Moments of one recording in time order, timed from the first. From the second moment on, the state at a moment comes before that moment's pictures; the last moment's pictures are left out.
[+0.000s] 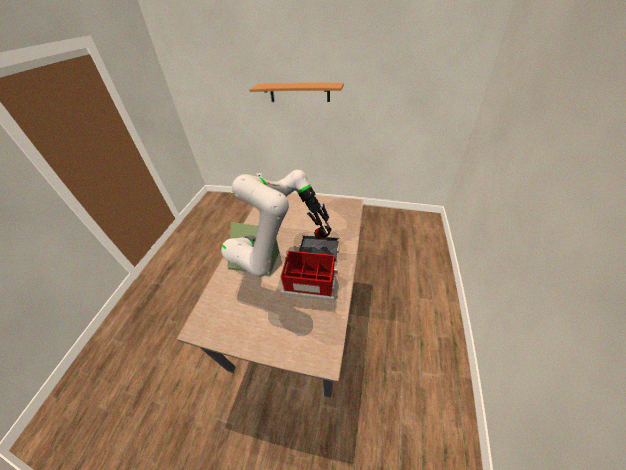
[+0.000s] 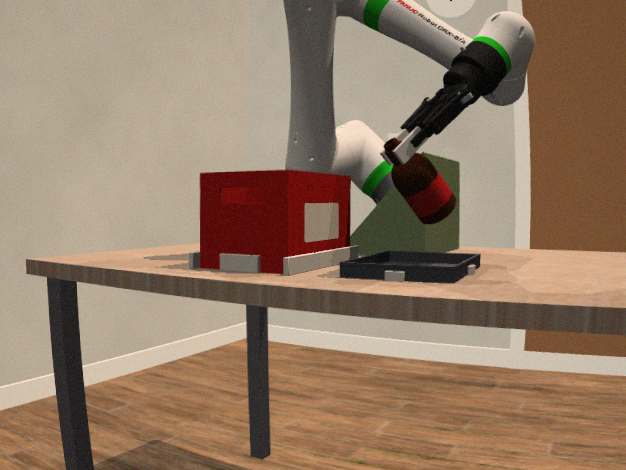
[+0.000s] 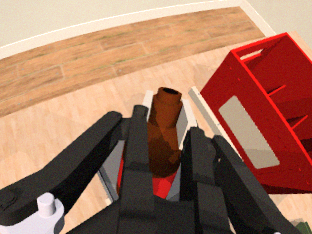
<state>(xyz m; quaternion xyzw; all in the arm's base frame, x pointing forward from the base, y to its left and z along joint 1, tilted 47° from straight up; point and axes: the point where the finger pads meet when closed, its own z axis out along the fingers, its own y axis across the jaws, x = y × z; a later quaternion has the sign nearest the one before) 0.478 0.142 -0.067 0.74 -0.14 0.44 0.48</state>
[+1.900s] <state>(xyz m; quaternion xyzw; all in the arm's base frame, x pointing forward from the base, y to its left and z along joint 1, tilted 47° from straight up) 0.477 0.142 -0.068 0.73 -0.13 0.46 0.49</state>
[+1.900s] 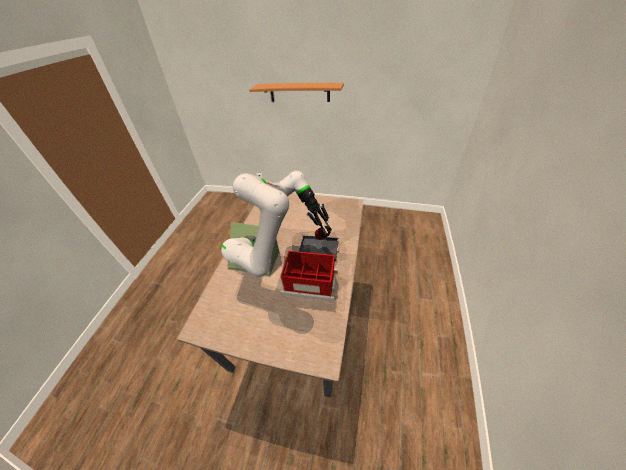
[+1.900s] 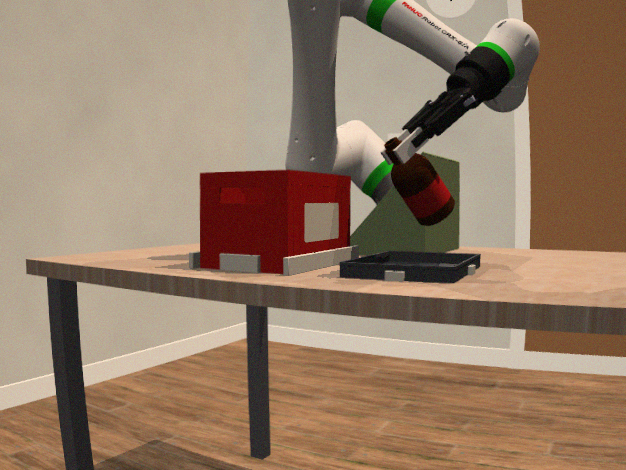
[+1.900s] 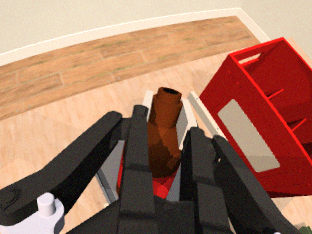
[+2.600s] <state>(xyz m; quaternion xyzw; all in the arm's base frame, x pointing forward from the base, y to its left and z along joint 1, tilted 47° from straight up) 0.477 0.141 -0.068 0.71 -0.11 0.49 0.49</state>
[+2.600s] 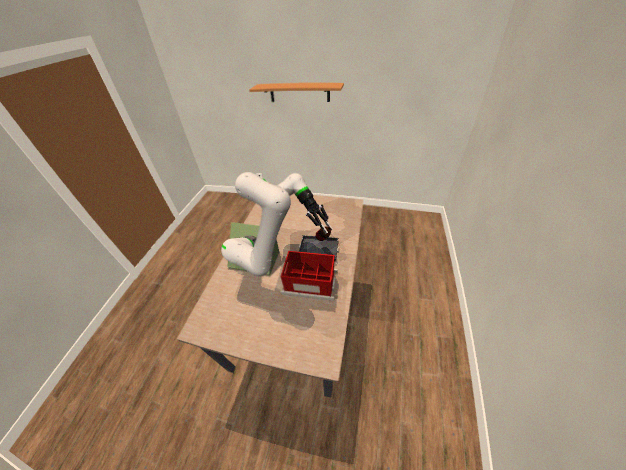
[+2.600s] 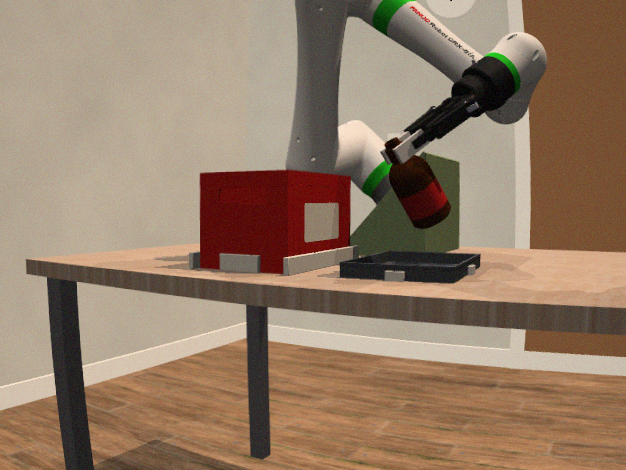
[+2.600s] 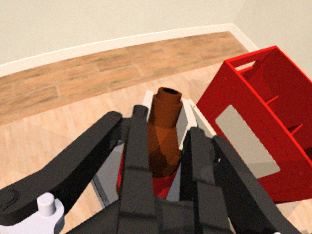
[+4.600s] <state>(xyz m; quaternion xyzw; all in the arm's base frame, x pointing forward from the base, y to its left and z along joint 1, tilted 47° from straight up) 0.475 0.142 -0.070 0.69 -0.09 0.52 0.49</state>
